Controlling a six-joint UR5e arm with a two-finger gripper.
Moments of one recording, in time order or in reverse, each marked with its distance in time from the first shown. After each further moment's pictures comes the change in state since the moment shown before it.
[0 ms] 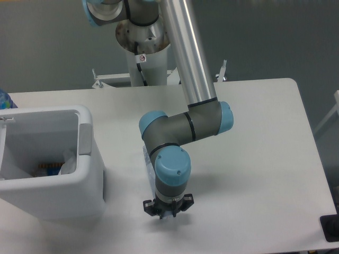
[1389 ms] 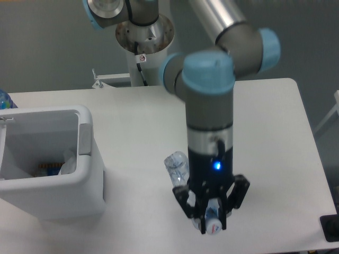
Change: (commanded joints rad) arm 0.106 0.282 0.290 0.086 -0.201 -0.077
